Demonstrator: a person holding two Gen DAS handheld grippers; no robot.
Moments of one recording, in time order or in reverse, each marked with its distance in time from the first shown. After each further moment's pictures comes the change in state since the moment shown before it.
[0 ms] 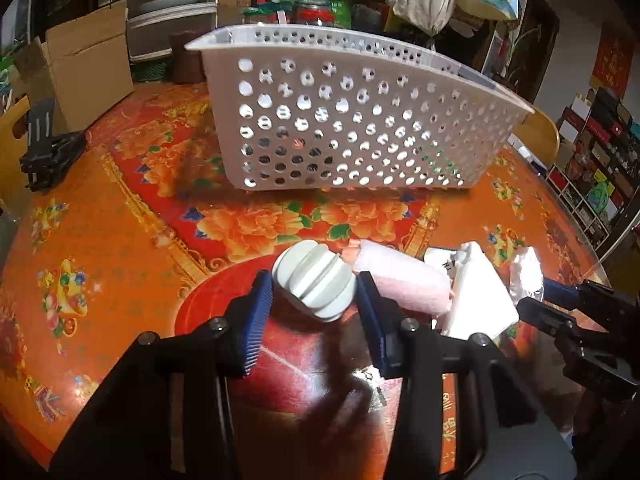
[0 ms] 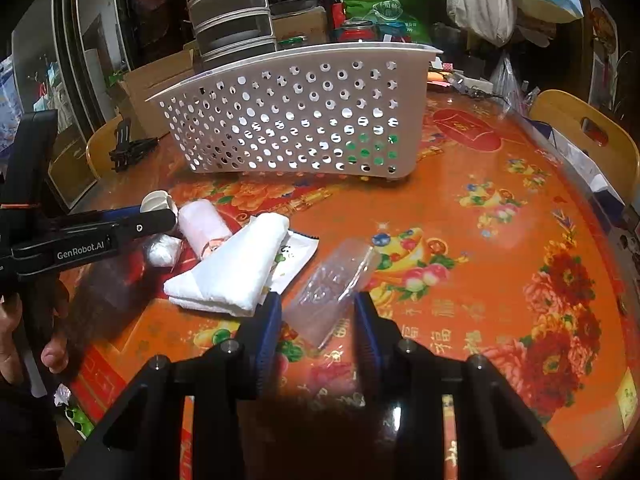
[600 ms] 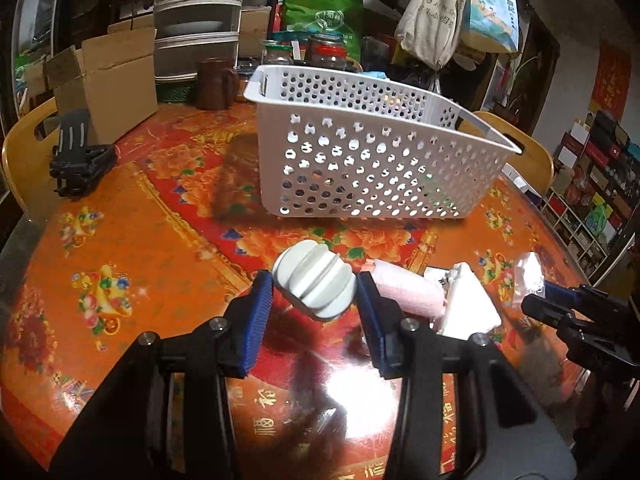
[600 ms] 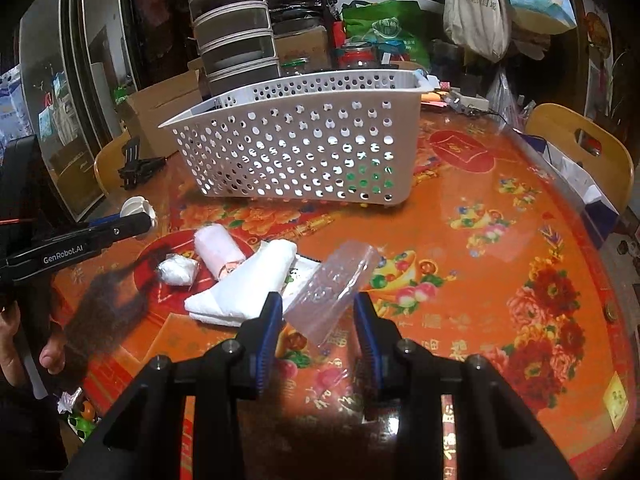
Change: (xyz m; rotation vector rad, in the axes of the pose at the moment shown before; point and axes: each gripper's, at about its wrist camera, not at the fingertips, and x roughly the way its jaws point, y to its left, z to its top) left arm -0.050 0.022 -0.002 -0.038 -0.099 0.002; right arm -0.025 0.004 0.008 -0.002 -0.061 0.006
